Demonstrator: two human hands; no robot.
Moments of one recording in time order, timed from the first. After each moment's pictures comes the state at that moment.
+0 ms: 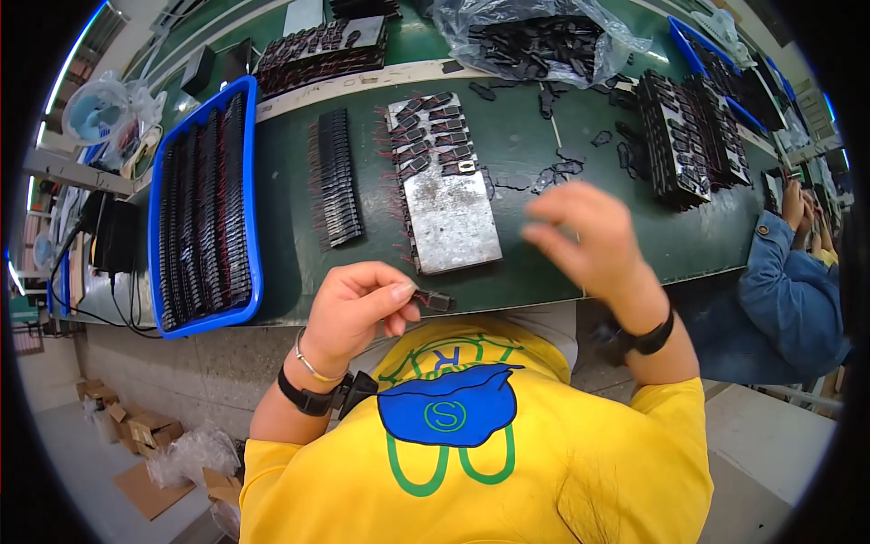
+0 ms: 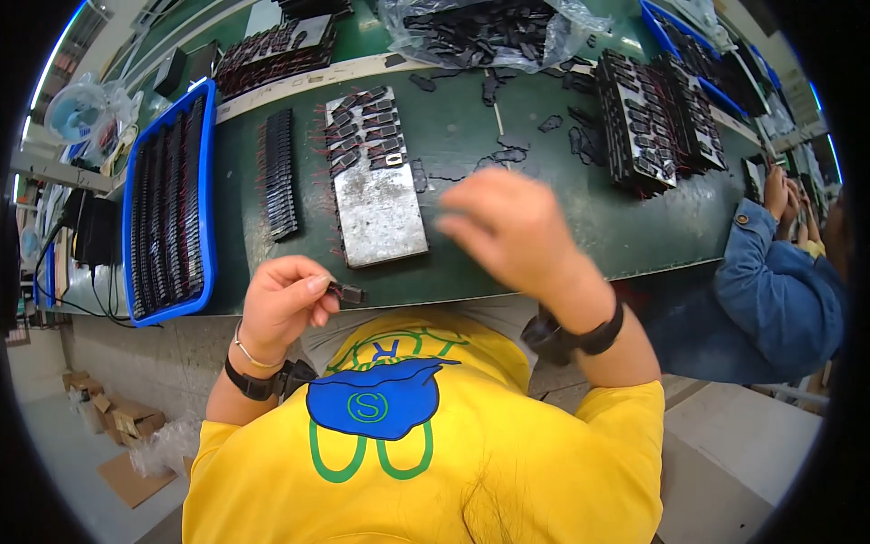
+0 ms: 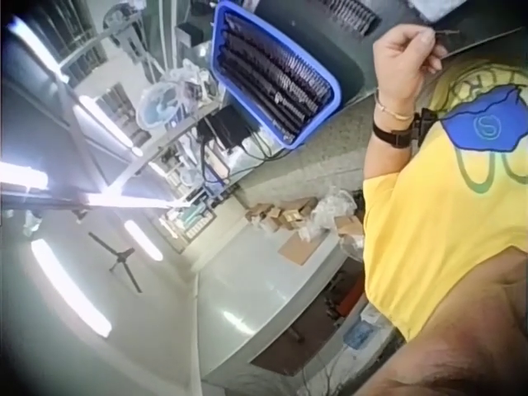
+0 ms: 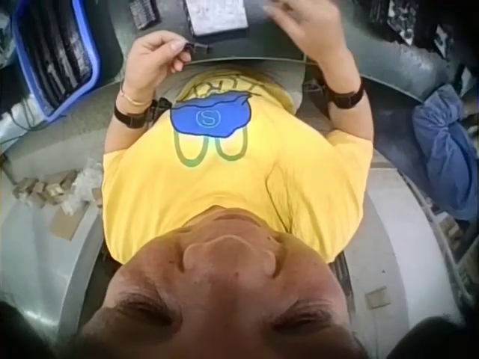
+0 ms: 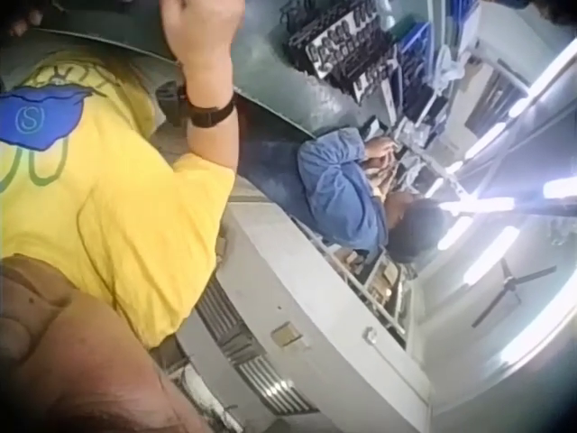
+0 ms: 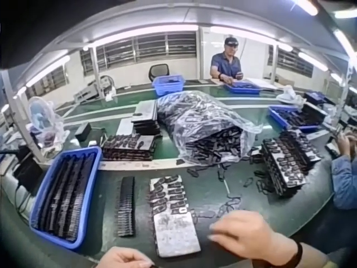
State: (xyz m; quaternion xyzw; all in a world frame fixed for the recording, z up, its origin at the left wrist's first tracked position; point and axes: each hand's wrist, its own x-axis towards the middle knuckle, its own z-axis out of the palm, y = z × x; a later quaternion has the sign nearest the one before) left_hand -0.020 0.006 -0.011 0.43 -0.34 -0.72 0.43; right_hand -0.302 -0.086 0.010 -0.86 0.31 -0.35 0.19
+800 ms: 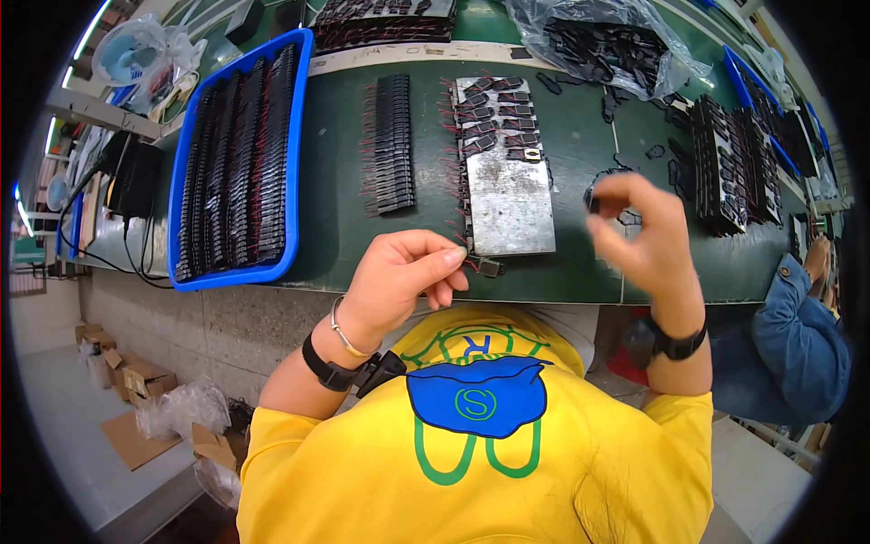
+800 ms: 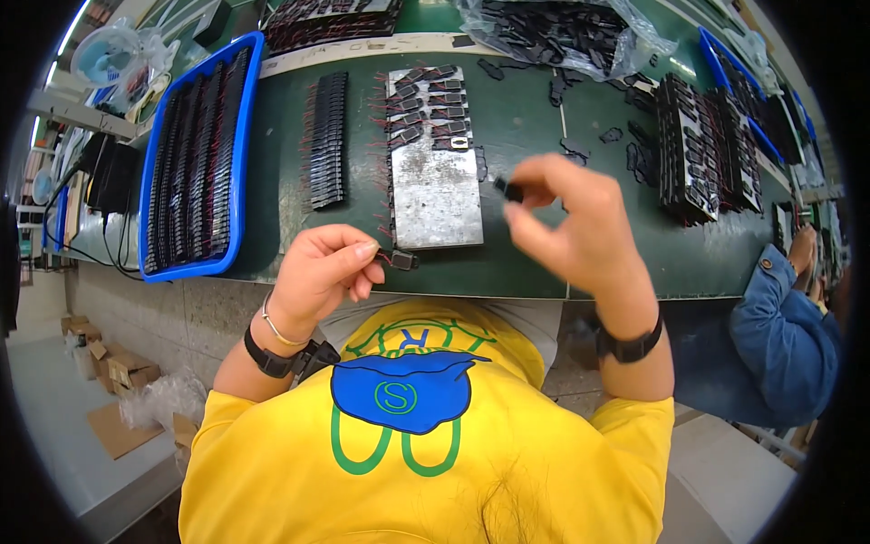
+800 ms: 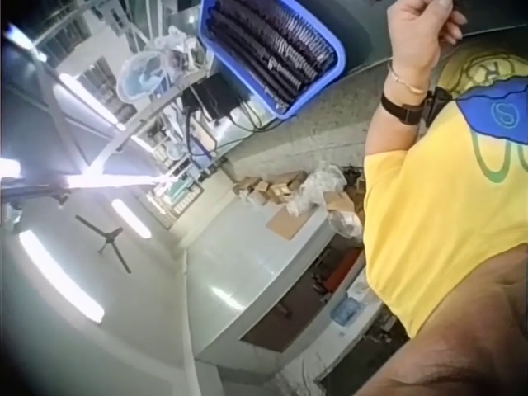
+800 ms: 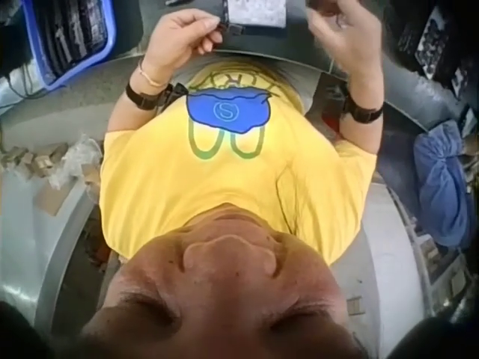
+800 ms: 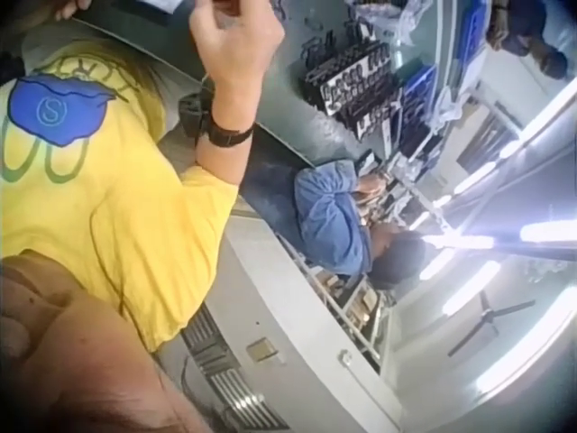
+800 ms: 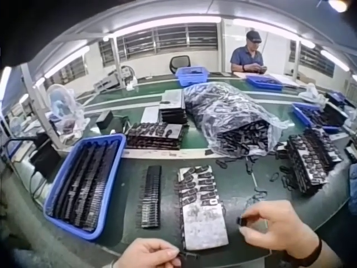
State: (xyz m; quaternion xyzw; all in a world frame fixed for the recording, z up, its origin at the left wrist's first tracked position) left_hand -0.024 0.002 -0.018 0.45 -0.30 -0.71 0.44; right_hand -0.289 -0.089 0.027 -0.82 0.42 -0.30 0.26
